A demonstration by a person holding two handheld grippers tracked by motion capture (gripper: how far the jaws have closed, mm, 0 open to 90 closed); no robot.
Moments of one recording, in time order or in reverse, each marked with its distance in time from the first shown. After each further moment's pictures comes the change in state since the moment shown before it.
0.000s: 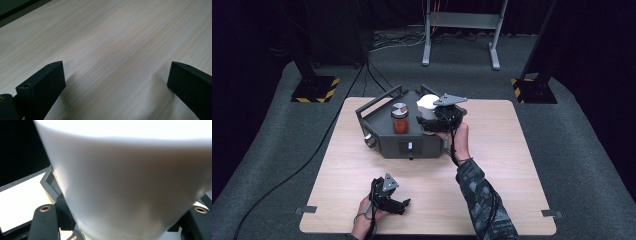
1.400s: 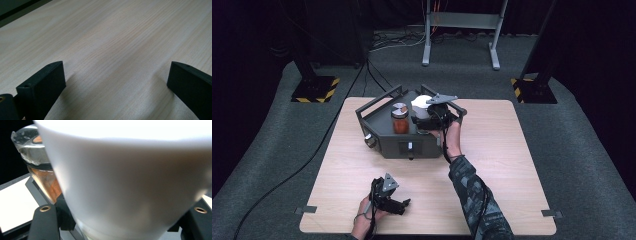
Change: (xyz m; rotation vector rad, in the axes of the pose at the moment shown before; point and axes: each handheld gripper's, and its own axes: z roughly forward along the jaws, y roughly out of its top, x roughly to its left) left arm 0.000 0.000 0.000 0.000 -0.002 0.002; right arm -0.005 0.000 0.036 0.046 0.008 0.041
